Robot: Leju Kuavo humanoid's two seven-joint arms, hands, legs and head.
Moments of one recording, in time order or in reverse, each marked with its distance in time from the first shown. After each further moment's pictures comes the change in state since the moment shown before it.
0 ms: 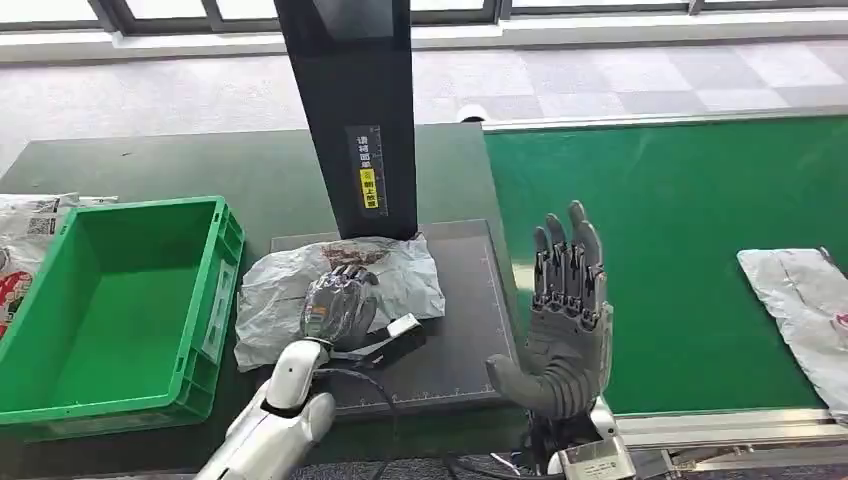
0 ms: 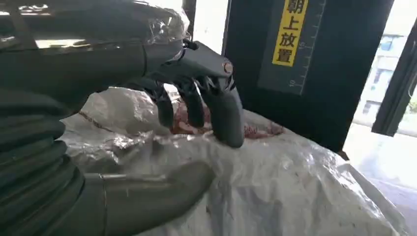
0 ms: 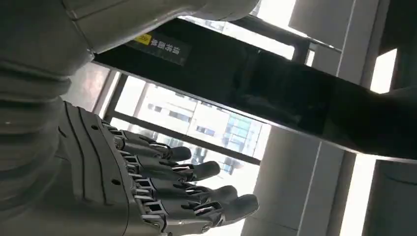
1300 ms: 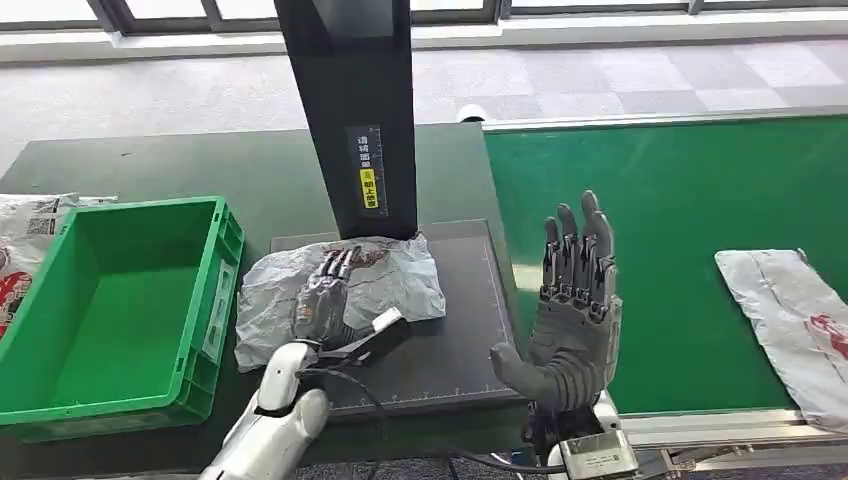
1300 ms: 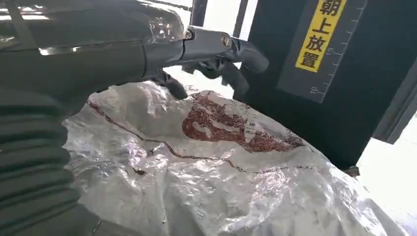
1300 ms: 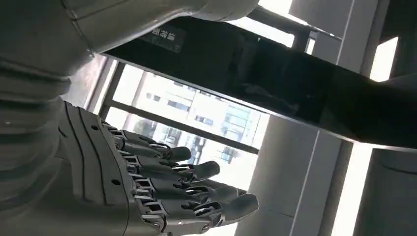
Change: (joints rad) left arm 0.029 -0.035 0.144 0.000 0.086 0.010 -0.126; right arm -0.009 0.037 -0.033 -0.006 0.031 0.003 0.000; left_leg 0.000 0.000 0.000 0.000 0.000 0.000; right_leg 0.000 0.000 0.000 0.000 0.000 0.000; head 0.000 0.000
